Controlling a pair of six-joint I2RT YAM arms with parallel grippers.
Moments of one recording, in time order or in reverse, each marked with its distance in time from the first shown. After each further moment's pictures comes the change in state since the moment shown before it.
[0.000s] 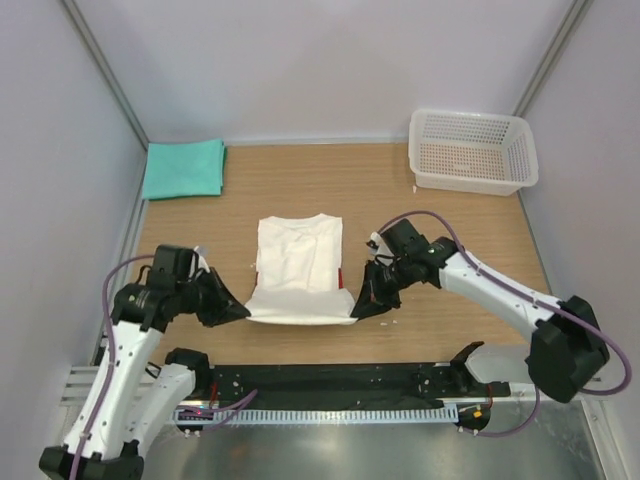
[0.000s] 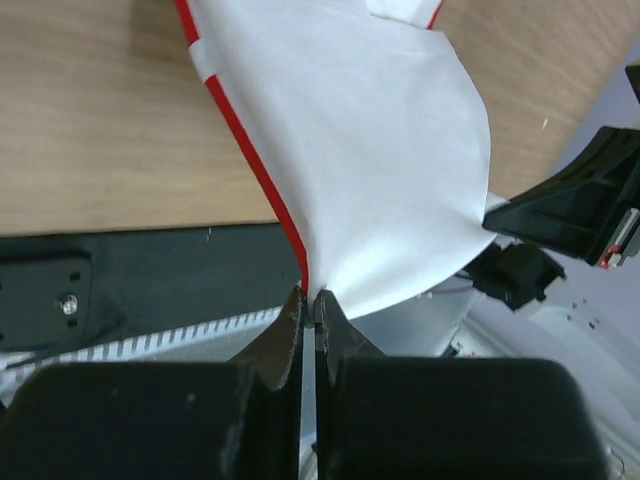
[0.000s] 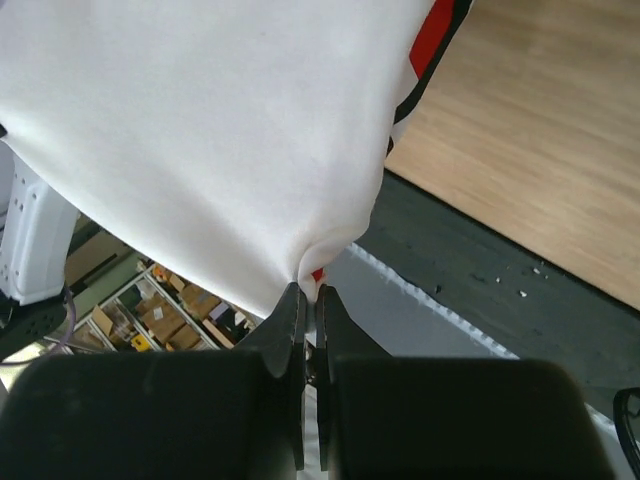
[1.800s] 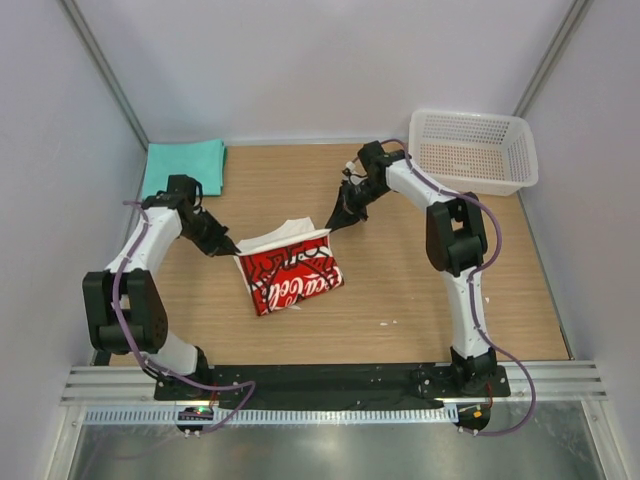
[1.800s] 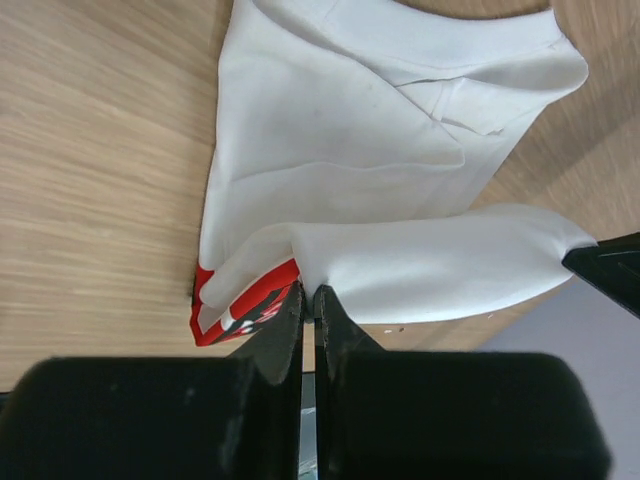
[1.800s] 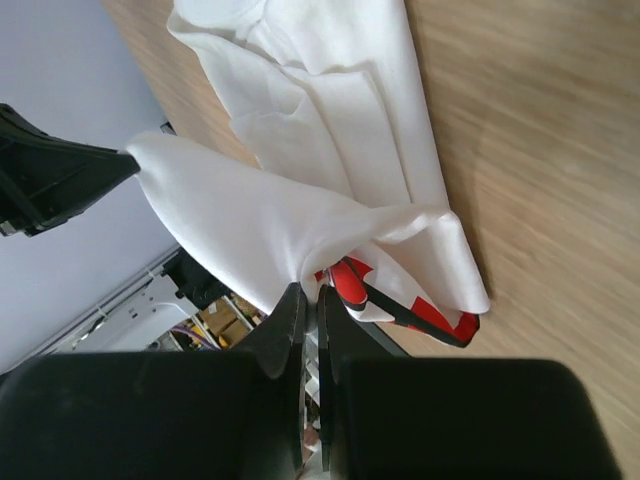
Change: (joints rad) left arm 0.221 0.774 0.304 0.234 -0.091 0.007; right arm -0.229 0.950 1.021 -0.239 -0.174 -0.232
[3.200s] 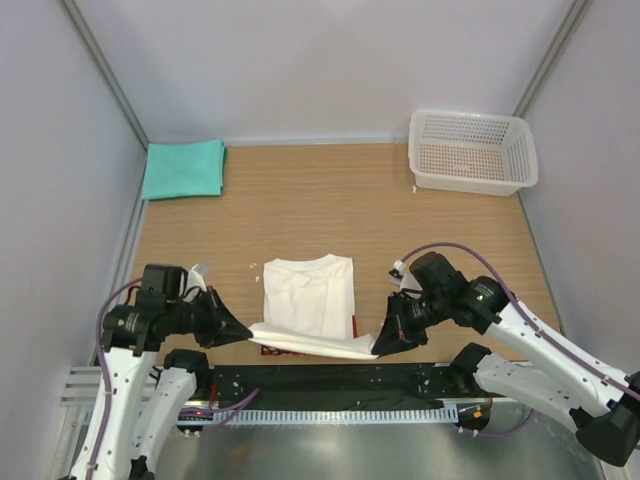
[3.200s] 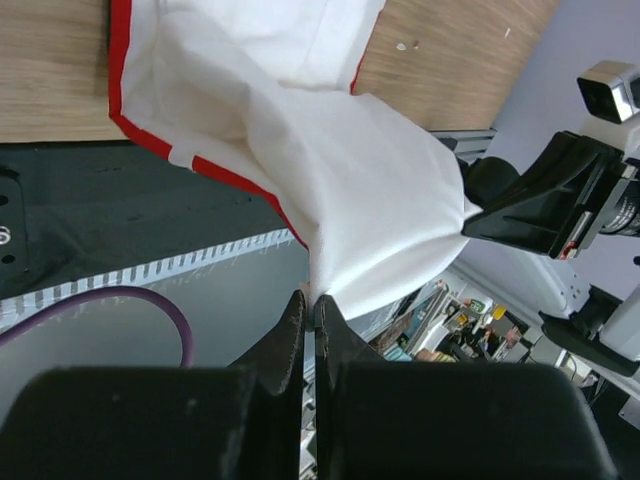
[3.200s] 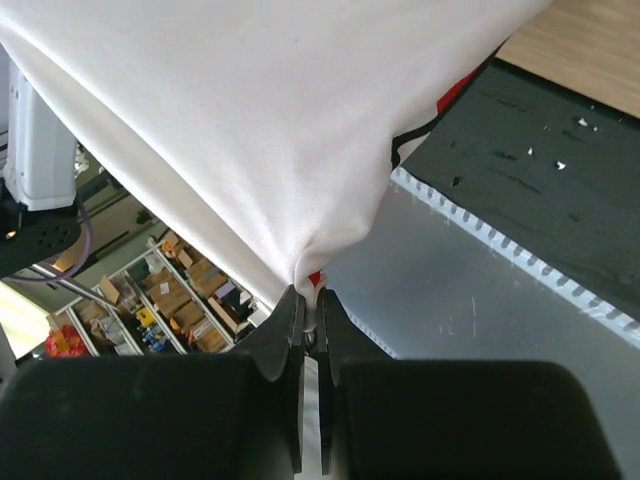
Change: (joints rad) left arm -0.129 -0.914 -0.336 -0.426 0.315 0.071; right arm 0.336 -1.418 -1.191 0.054 0.135 0.351
